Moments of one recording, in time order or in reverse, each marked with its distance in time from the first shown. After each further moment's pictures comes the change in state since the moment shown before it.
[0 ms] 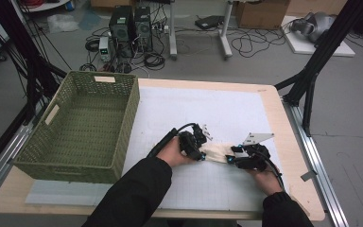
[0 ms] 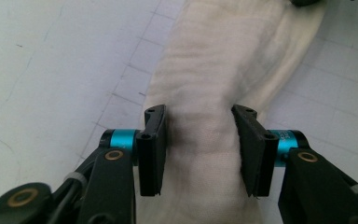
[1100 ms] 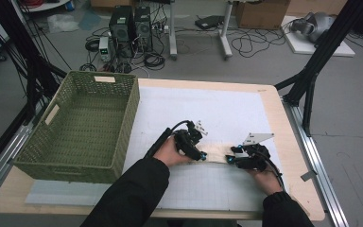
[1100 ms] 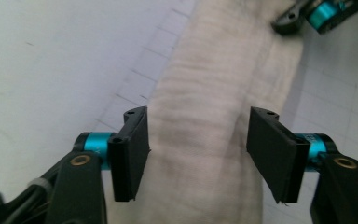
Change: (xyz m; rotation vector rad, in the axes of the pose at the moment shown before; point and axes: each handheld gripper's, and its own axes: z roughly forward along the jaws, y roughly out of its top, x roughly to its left) left arm 0.010 -0.006 -0.016 -0.083 -0.043 -0.088; right arm -0.001 -0.001 0.000 0.002 0.006 -0.002
